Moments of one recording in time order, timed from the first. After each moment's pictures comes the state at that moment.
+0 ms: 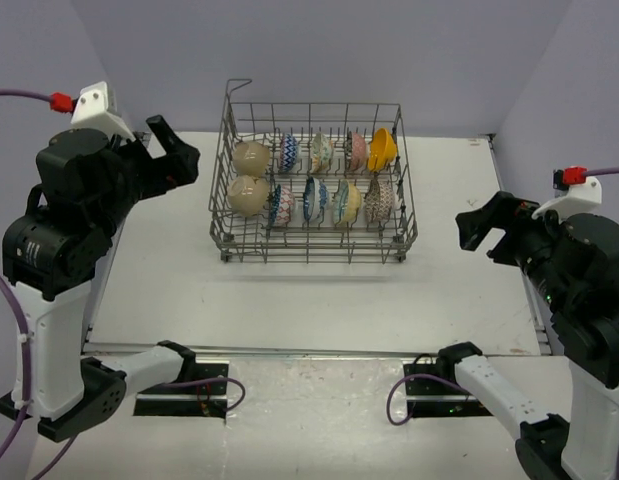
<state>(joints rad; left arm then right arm) -0.38 1.15 2.00 -1.16 -0.32 -0.46 0.26 0.82 1.69 -1.20 0.18 0.39</state>
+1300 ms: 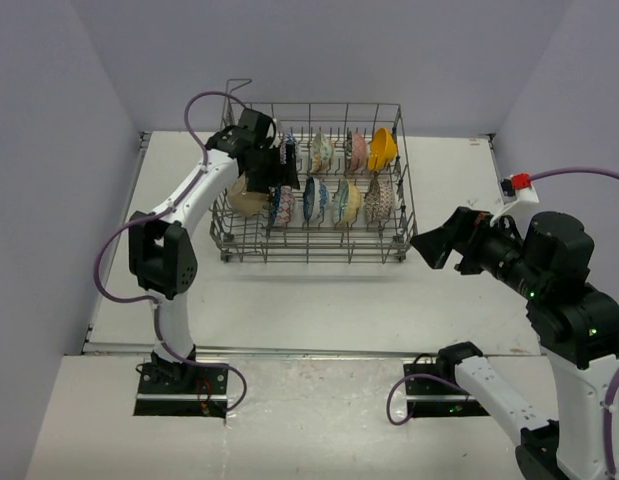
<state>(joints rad) -0.38 1.97 1.89 -0.86 0.17 -0.42 0.26 0.77 1.47 -1.10 -0.23 0.47</state>
